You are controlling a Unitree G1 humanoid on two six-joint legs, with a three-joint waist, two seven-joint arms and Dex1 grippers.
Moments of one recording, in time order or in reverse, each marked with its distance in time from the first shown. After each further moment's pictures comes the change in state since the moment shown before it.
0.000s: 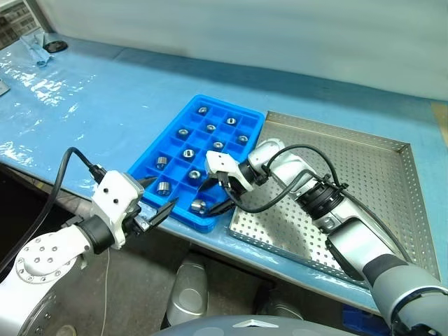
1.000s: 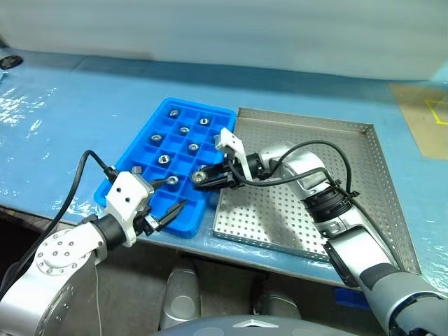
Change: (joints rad) left arm 0.015 -0.061 -0.055 0.022 0.077 -0.008 -0.050; right arm 0.072 0.032 -0.153 -0.111 0.202 0.213 -0.171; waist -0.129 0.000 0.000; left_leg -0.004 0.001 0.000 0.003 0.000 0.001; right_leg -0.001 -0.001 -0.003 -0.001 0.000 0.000
